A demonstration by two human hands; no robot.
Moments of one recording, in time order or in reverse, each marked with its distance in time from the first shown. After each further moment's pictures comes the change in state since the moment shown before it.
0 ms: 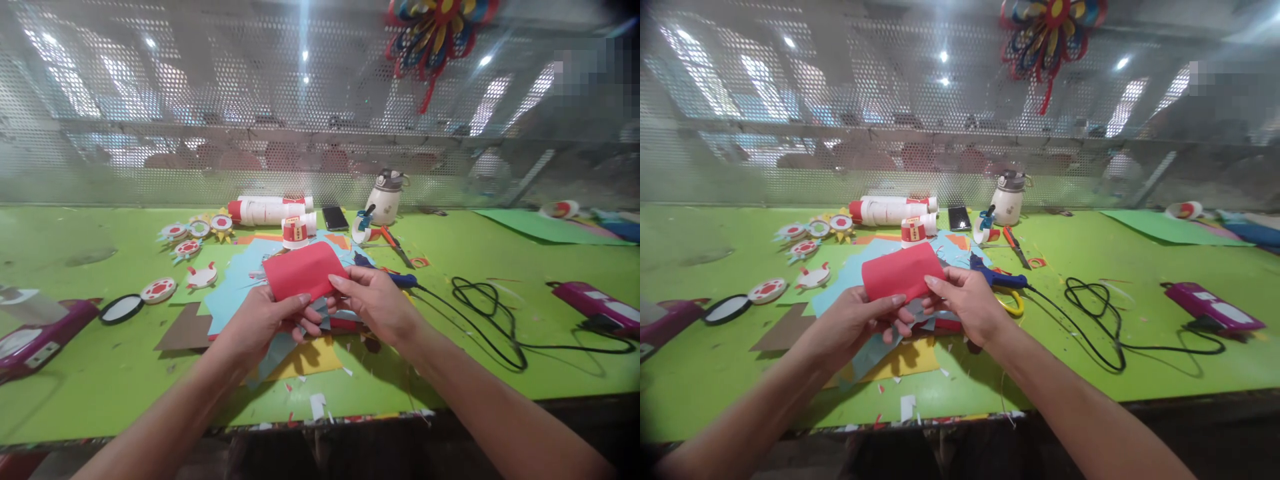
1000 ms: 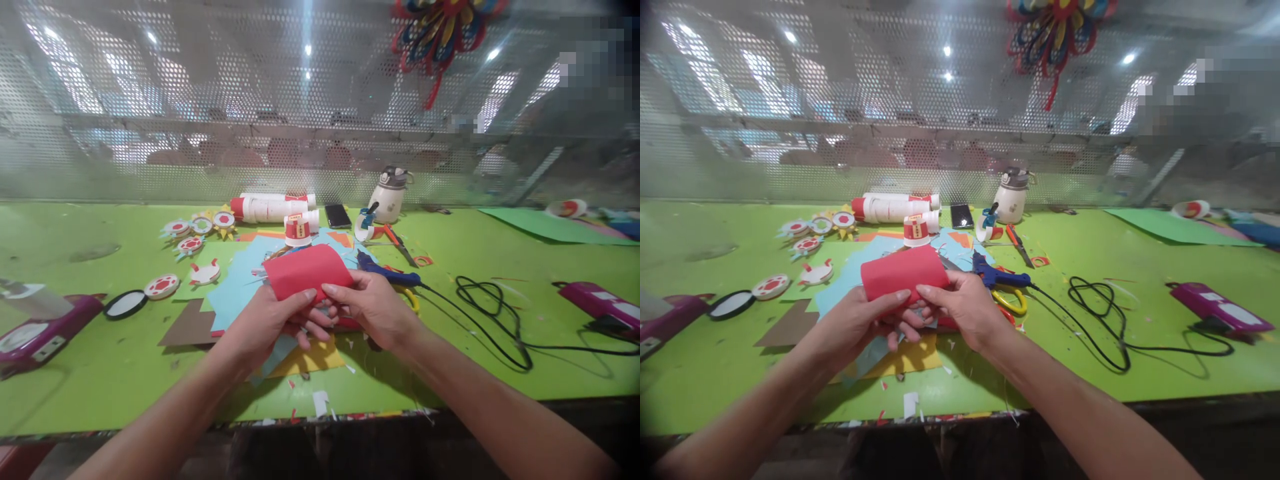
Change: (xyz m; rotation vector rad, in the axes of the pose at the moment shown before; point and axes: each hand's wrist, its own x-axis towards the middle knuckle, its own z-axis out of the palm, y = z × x) left_hand -0.002 0.000 0.003 0.021 -0.084 -0.026; right_hand -0.006 0.002 0.012 0.026 0.012 0.110
